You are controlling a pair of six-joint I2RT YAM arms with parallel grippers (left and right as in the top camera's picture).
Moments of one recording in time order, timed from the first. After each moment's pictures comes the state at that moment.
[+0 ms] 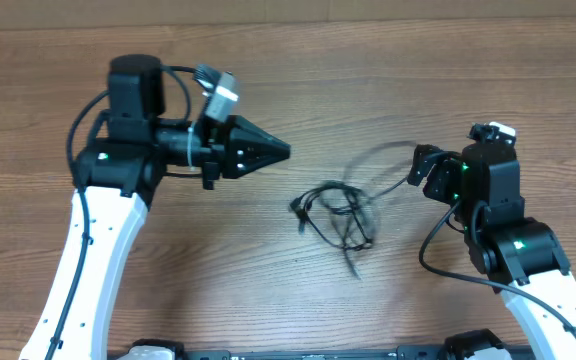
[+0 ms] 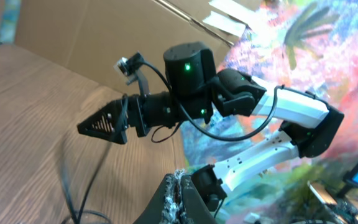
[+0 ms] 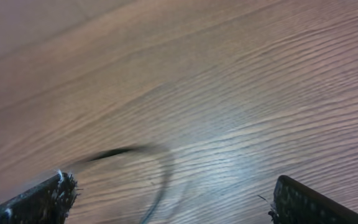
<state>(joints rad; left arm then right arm) -0.12 1.38 1.29 -0.51 1.54 0.09 0.20 1.02 0.87 -0.59 0.20 0.48</state>
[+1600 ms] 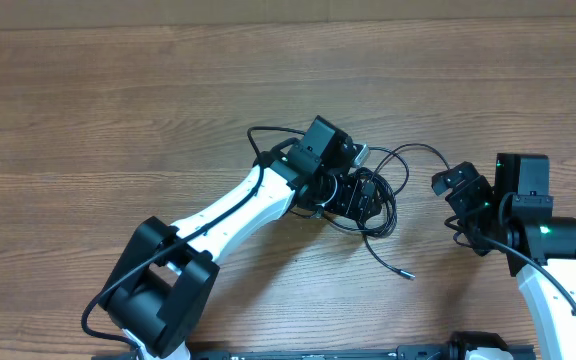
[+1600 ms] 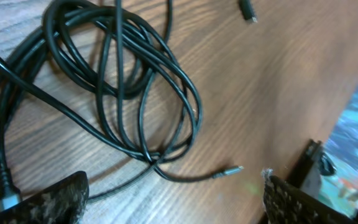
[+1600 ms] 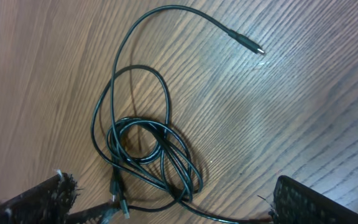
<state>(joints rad) -0.68 1.85 1.26 -0.48 0.53 -0.38 -0.05 1.06 0.87 -0.87 -0.13 0.90</state>
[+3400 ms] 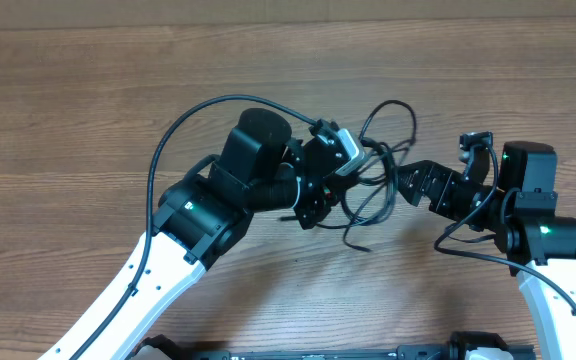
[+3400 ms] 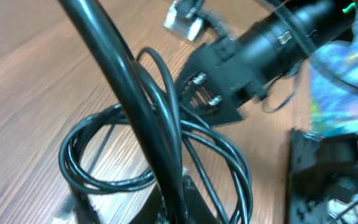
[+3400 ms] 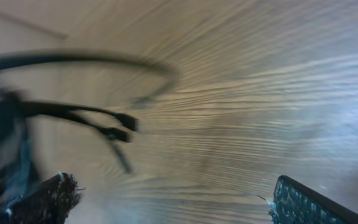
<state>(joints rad) -0.65 1.30 1.26 -0.53 0.54 0.15 -0.05 1.06 0.87 -0.69 -0.68 0.38</state>
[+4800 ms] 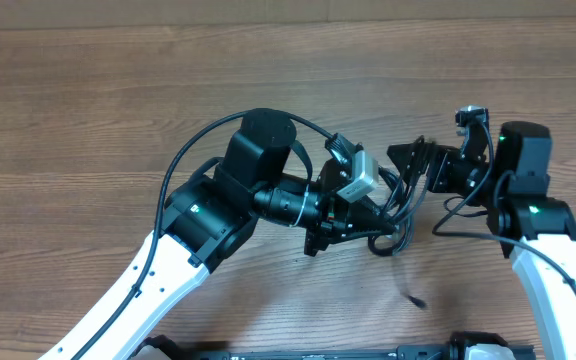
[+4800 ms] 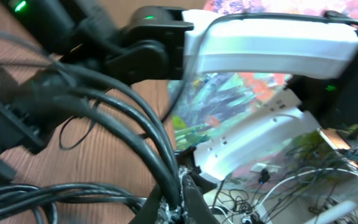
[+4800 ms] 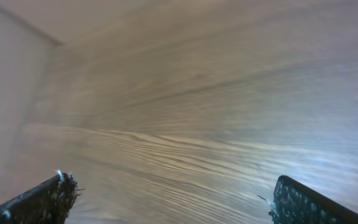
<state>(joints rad) -0.69 1.30 1.25 -0.40 1.07 0.00 -0.05 1.19 0.87 -0.48 -0.52 0.28</state>
